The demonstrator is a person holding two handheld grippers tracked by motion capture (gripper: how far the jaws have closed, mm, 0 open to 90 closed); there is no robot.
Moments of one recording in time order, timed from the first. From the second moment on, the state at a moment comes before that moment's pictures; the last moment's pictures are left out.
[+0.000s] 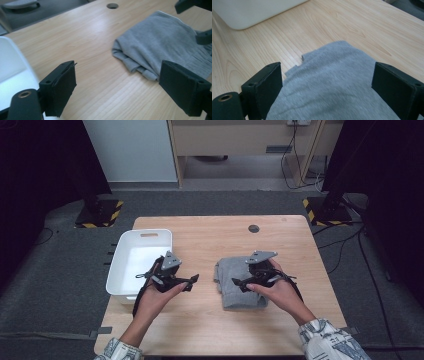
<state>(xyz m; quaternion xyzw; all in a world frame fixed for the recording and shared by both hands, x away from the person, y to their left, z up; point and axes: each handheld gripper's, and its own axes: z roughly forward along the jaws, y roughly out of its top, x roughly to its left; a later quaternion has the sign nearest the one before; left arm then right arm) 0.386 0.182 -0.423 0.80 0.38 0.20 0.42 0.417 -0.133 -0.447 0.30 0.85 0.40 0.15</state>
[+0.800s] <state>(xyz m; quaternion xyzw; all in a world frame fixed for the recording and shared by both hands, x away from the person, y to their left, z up) 0.388 0.258 -0.409 0.78 0.44 0.23 0.39 0.416 -0.062 -0.452 0.27 0.87 0.39 0.14</state>
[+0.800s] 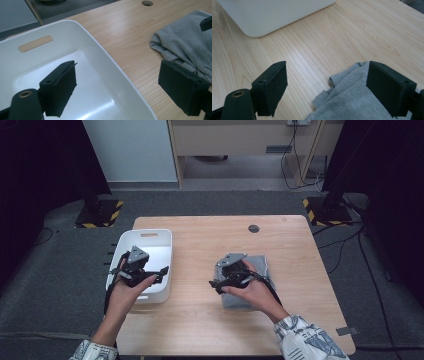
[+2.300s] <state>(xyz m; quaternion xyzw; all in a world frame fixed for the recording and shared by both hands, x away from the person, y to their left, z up) 0.389 0.331 -0.406 0.72 0.51 0.28 0.38 0.407 -0.036 -0.460 0.26 0.88 0.38 0.14</state>
